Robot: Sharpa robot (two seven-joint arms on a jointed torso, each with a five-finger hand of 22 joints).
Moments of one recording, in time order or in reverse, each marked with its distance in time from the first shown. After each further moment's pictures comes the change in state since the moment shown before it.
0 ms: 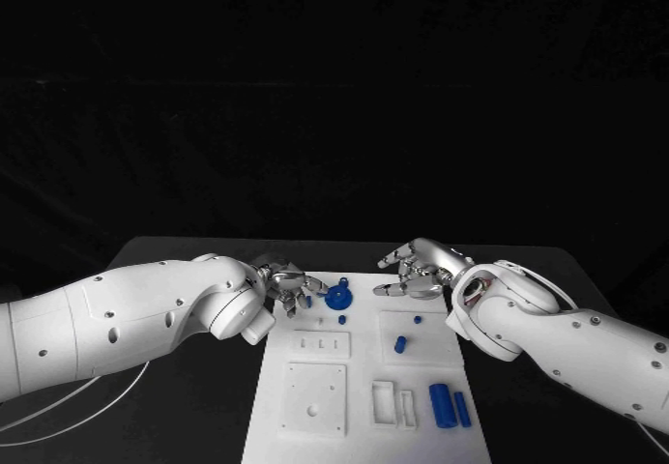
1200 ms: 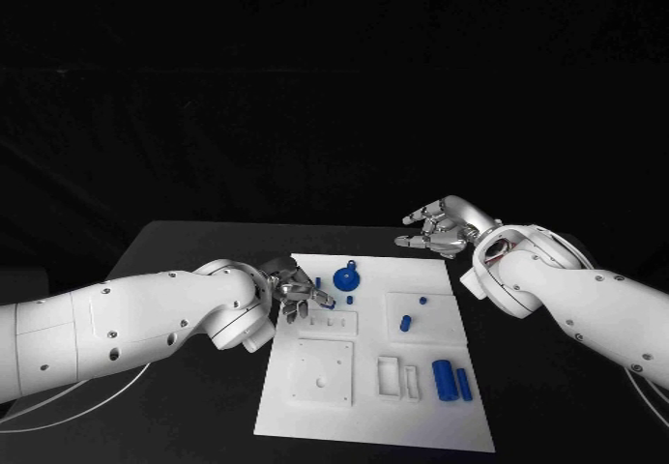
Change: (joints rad) left arm -0.081 -0.045 -0.008 0.103 -0.245 -0.004 -0.047; left_hand -0.020 0.041 -0.014 0.030 -0.046 0.004 -0.004 0.006 0.000 0.000 -0.011 0.116 0.079 0.001 -0.013 0.151 0.059 0.000 0.040 -0.018 -0.034 0.106; right arm 0.002 0.014 0.055 -0.092 0.131 -0.035 0.018; right_hand -0.003 0.011 0.020 -0.020 0.032 0.018 -0.001 0.000 0.000 0.000 0.000 0.012 -0.013 0.000 0.000 0.002 -0.006 0.000 0.007 0.000 0.000 0.001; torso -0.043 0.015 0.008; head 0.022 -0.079
